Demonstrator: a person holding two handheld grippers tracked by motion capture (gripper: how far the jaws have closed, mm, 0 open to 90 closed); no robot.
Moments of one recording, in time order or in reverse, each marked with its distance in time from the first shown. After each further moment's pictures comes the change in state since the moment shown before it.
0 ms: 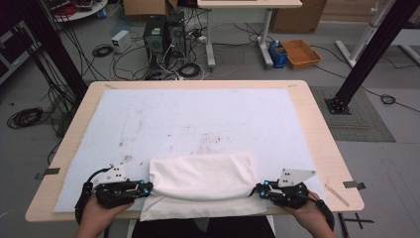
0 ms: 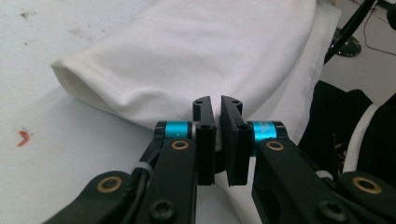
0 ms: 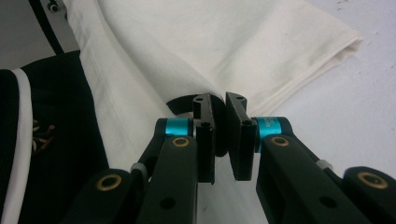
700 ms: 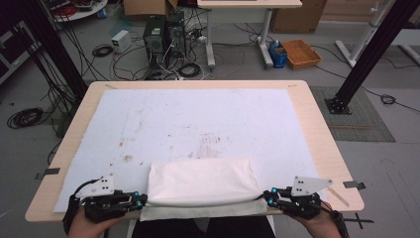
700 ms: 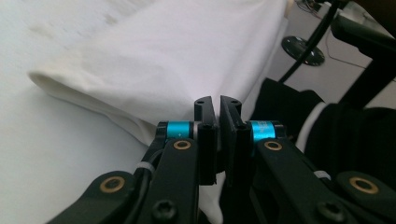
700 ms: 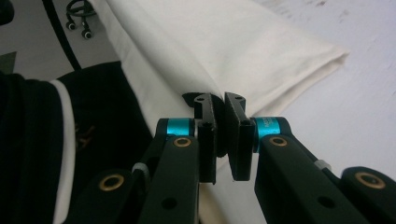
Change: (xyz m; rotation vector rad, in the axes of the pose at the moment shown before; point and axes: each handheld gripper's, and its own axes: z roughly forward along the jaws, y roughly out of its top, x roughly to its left) left arm -0.025 -0.020 -0.020 -0.020 -0.110 -0.019; right arm 0.021 -0.010 -0.033 -0.049 0.036 0.028
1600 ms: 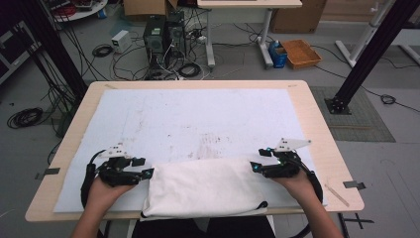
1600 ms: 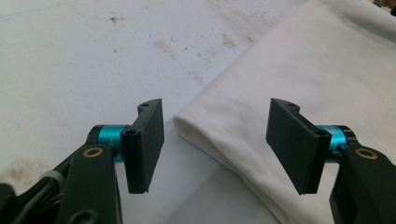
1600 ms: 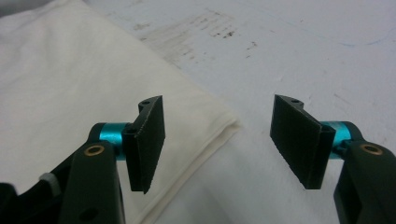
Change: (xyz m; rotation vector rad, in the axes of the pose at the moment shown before) left arm 0.084 0.040 0.036 0.009 0.224 -0.168; right arm -0.085 0.050 0.056 -0.013 -0.129 0.139
